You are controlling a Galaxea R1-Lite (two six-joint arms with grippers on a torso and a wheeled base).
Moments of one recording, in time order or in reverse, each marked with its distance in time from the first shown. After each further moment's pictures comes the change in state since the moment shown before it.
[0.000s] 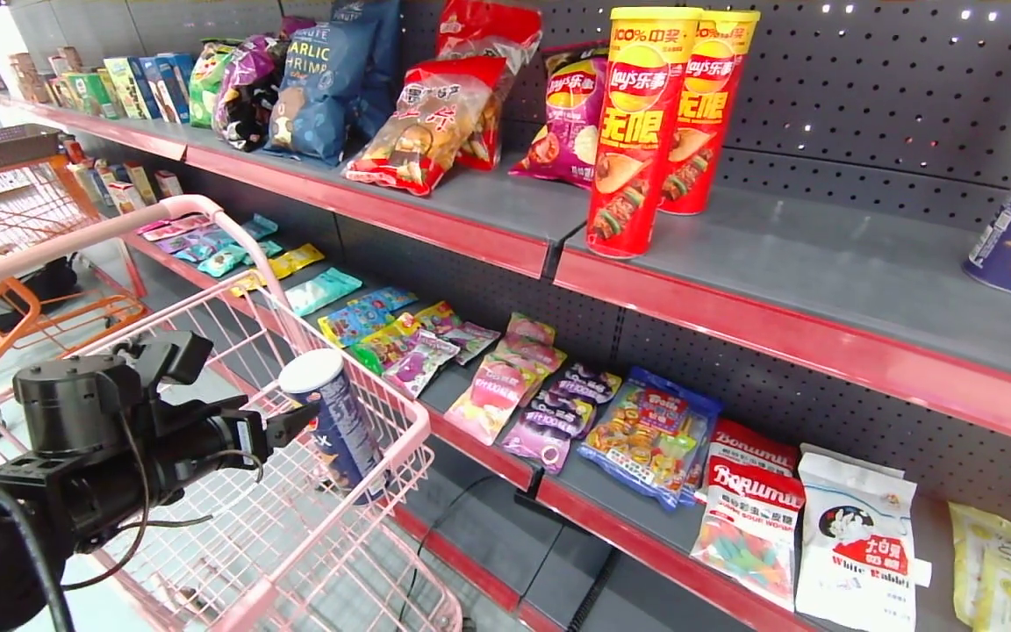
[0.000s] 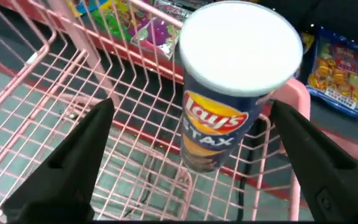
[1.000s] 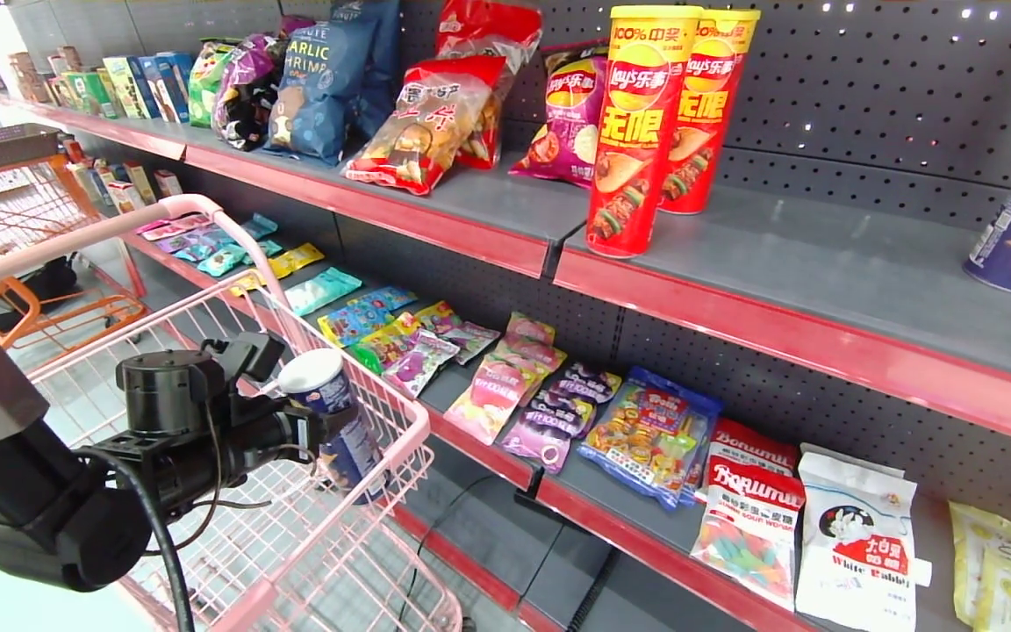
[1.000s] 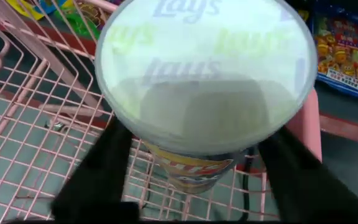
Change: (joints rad) left arm -0.081 0.169 -0.118 -0.011 0.001 0.059; right arm 0.000 0.000 0.000 0.000 0.000 0.000
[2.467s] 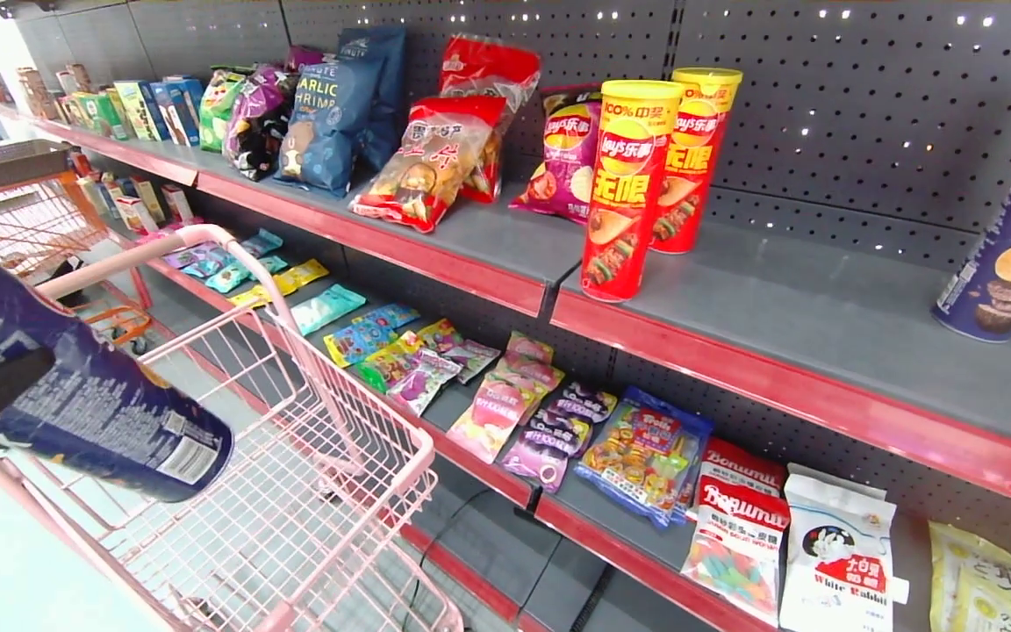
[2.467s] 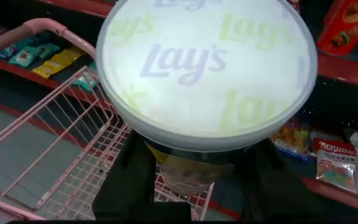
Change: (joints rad) left arm 0.040 -1.172 -0.090 0.927 0.129 -0.036; right arm 0.000 0.000 0.000 0.000 0.000 0.000
